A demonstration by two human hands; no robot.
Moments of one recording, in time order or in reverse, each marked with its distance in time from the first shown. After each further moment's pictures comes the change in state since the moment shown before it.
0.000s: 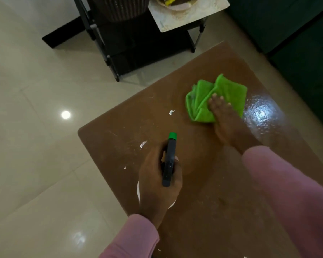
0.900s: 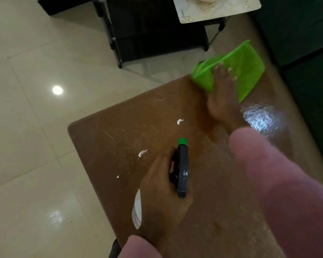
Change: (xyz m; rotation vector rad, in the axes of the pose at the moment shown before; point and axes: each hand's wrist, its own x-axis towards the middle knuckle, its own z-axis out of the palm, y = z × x) left_hand 0.017 -0.006 0.016 0.067 -0.006 -0.125; right_hand 0.119 -0.042 -0.020 0.012 0.158 0.074
